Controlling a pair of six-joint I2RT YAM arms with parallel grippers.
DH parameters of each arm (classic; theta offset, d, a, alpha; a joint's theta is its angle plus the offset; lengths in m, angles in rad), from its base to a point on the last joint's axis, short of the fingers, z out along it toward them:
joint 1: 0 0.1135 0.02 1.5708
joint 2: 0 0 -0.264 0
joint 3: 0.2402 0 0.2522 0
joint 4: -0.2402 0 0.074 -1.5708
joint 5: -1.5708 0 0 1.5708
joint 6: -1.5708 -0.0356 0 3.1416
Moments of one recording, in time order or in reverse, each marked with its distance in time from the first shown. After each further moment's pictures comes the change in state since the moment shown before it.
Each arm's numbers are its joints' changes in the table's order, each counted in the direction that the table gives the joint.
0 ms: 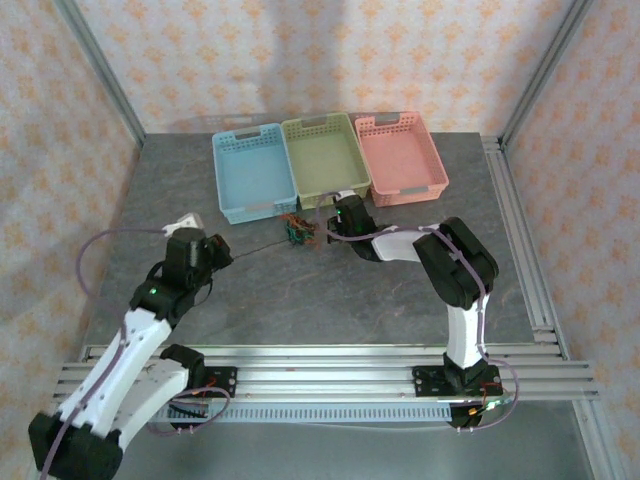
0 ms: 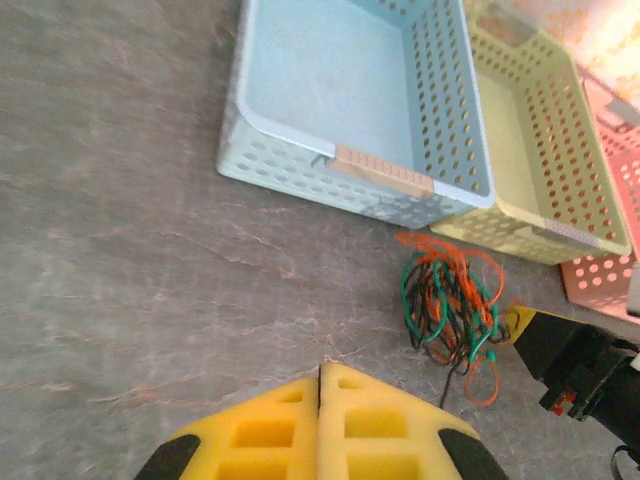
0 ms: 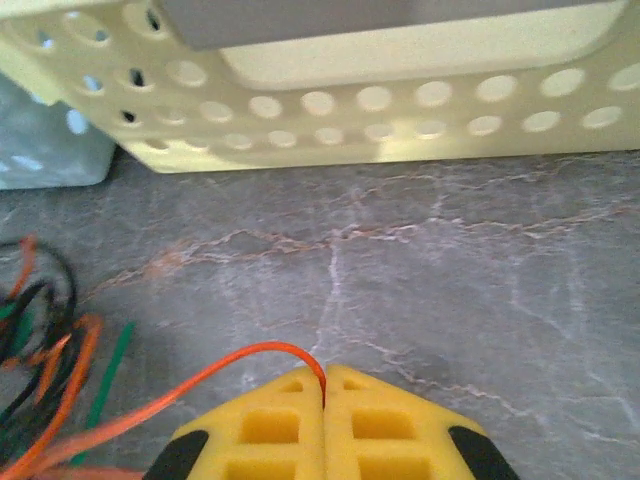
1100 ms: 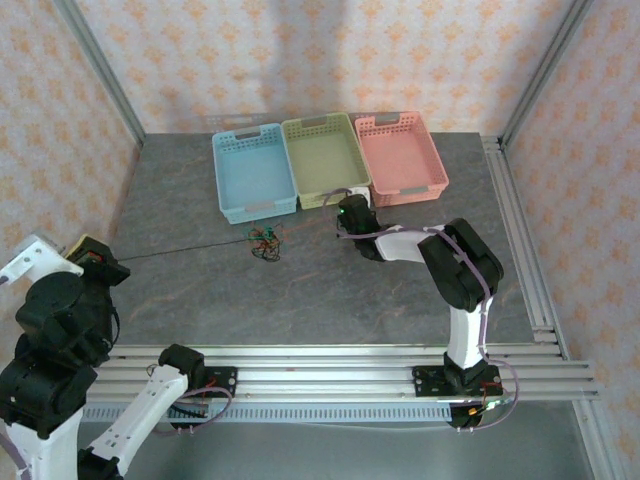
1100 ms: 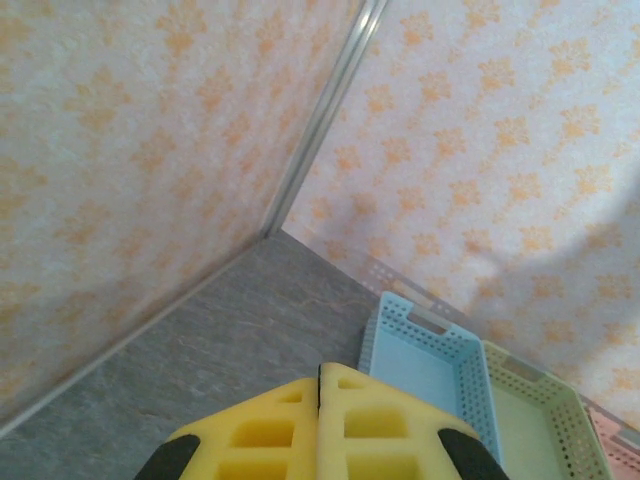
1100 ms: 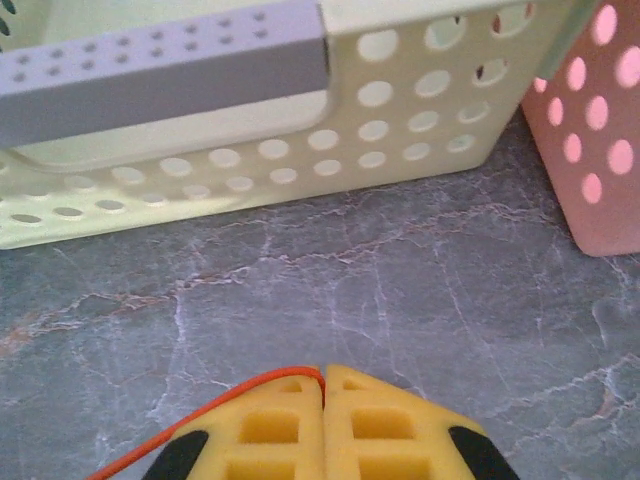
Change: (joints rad) left arm 0.000 0.193 0.745 -0.562 0.550 -0.165; right arm -0.017 0.031 -0.021 -0.030 -0.208 -0.060
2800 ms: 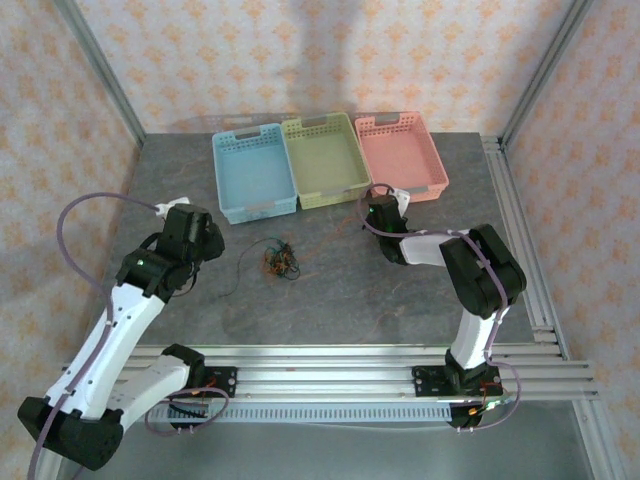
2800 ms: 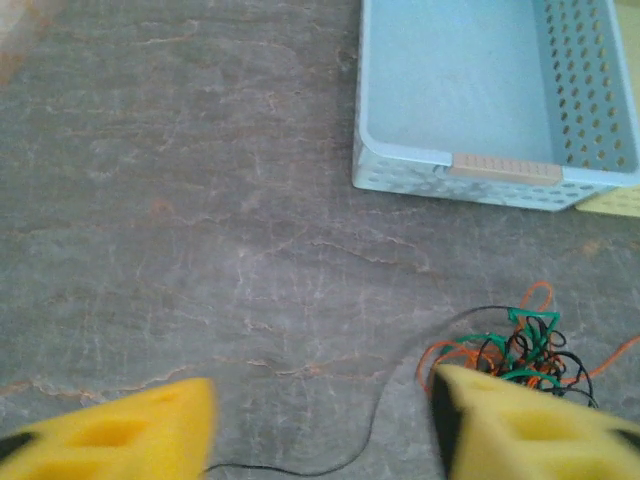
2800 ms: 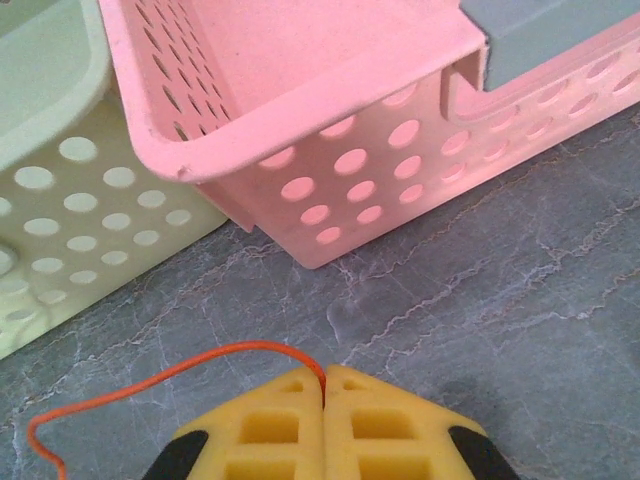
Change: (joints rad) left arm -0.033 -0.395 -0.392 0.150 -0.333 0.009; right arm -0.134 0.112 -0.162 0.092 -0.032 -0.238
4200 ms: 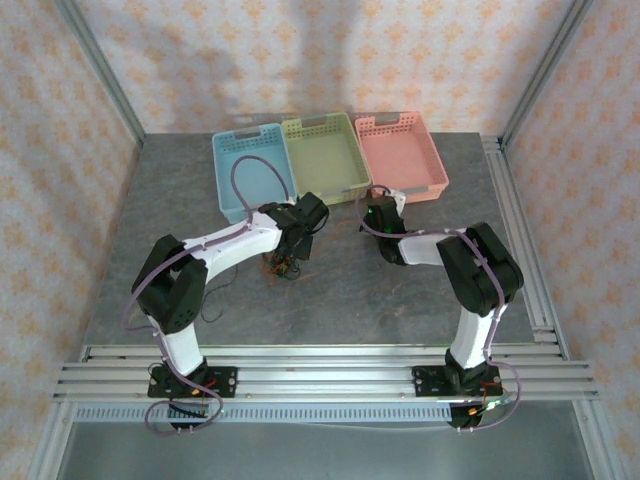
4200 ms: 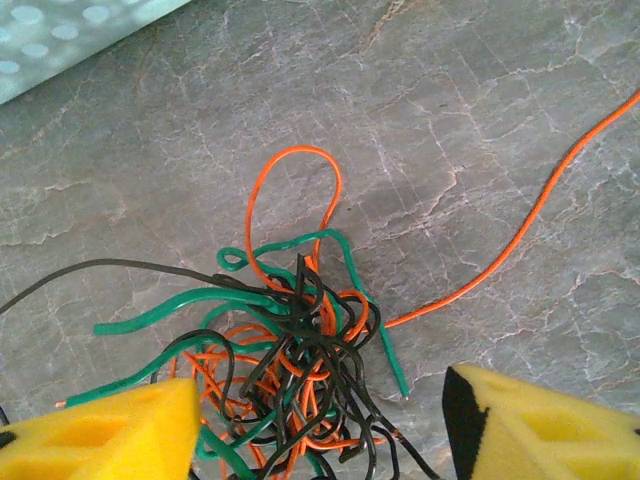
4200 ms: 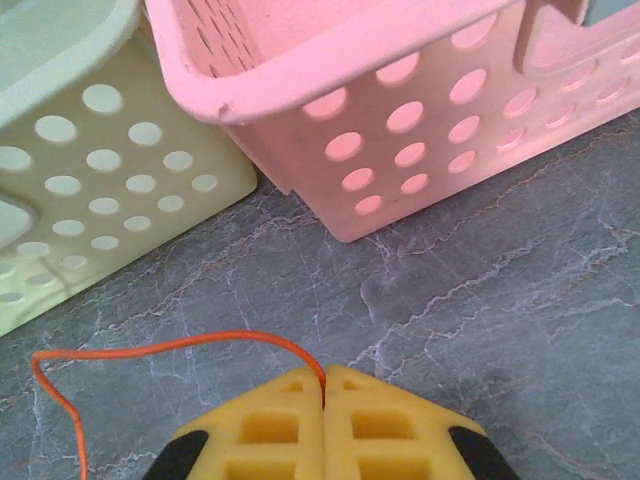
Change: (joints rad) left arm -0.364 -0.862 0.314 0.088 -0.041 -0.061; right arm 0.003 -0.023 0.000 0.020 0.060 0.013
